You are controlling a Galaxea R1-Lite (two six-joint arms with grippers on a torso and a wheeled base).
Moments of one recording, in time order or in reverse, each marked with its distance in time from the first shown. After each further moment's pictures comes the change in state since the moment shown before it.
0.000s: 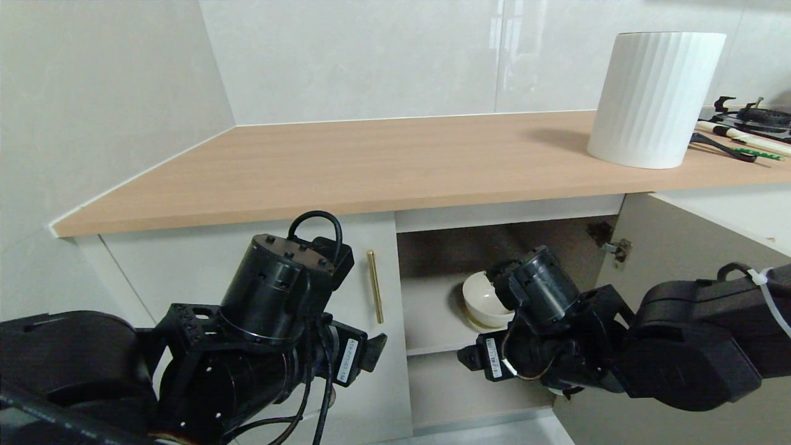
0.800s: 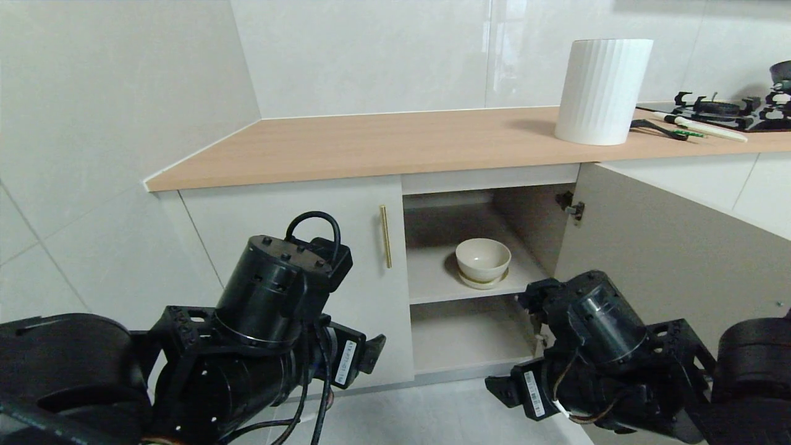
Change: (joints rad) left arm 0.004 -0.007 0.004 0.002 0.001 0.000; right arm 0.005 -0.144 0.227 -0.093 0.007 -0.061
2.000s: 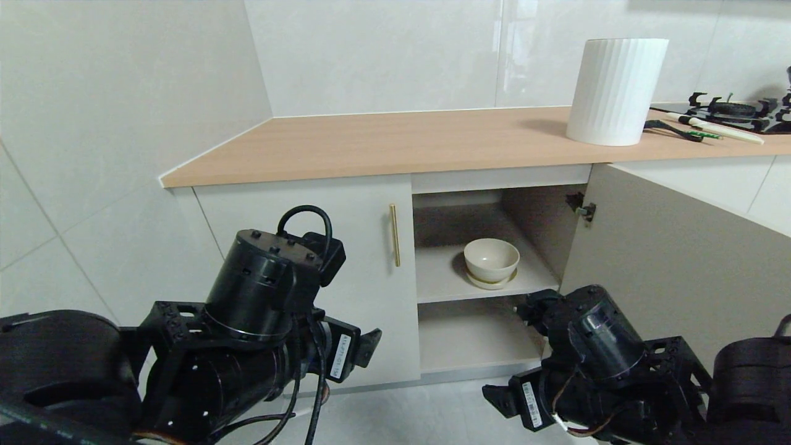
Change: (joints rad) left arm 0.016 -0.013 0.000 -0.002 -0.001 0.001; right arm 0.003 0.020 0.067 -0.106 0.007 -0.001
